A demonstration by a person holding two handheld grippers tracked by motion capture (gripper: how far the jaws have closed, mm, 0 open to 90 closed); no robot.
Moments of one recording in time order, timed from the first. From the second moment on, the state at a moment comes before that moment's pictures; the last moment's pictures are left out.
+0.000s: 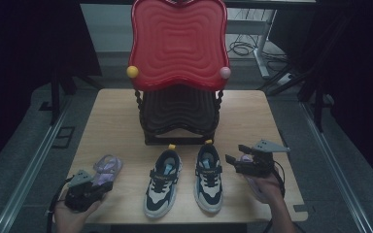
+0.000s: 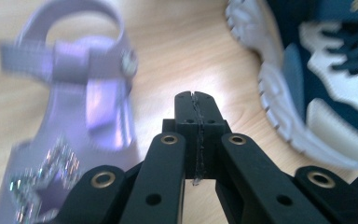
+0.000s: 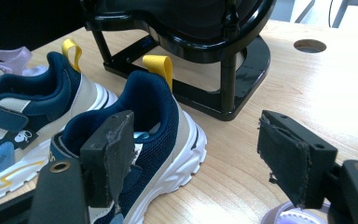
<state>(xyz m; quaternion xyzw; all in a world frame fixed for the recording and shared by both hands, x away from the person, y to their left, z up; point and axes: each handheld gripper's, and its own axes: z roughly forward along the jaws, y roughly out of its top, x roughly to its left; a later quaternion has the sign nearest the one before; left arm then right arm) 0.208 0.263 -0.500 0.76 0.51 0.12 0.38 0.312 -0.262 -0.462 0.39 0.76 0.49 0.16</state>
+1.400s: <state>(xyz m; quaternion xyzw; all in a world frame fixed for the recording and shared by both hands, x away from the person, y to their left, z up) 0.183 0.305 -0.518 0.73 0.57 0.11 0.36 0.304 -0.264 -0.466 0.41 0.74 0.49 0.19</state>
